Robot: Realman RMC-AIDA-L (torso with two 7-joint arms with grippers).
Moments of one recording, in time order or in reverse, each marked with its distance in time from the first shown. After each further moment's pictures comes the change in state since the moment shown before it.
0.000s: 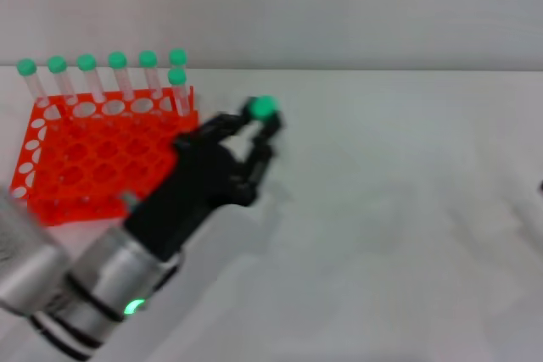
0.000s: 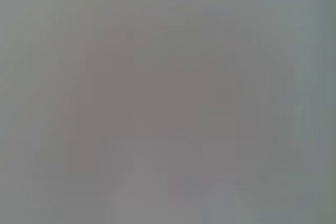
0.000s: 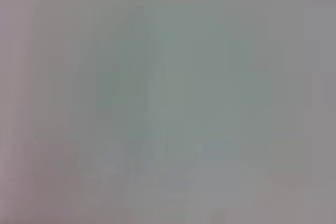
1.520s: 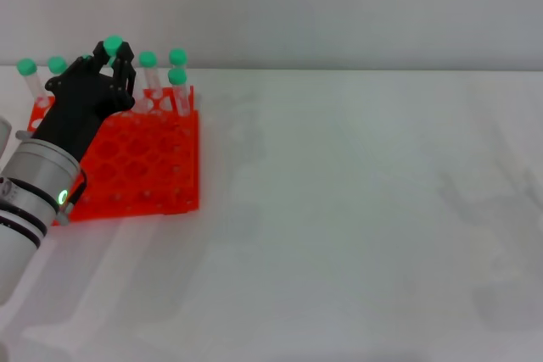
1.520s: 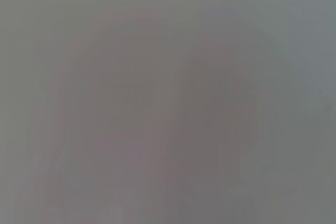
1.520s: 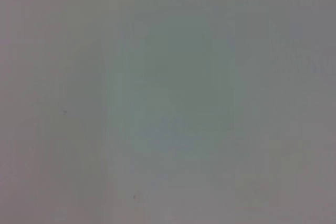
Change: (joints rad) left arm -0.315 0.011 -0.201 0.405 -0.374 0.158 0.042; right arm 0.072 0.008 0.170 -0.001 -0.005 0.002 0.051
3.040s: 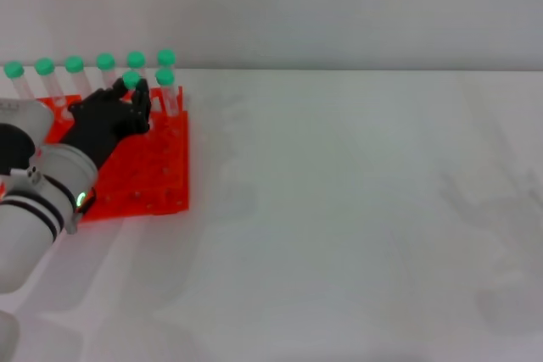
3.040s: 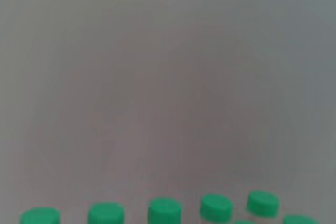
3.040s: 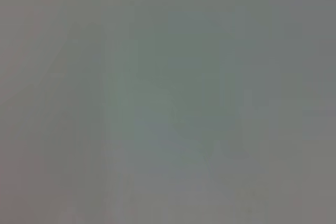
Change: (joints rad) left arm -0.059 0.004 0.003 0.008 0.001 0.279 0.034; right arm -0.010 -0.005 -0.003 -0.006 -0.003 0.011 0.000
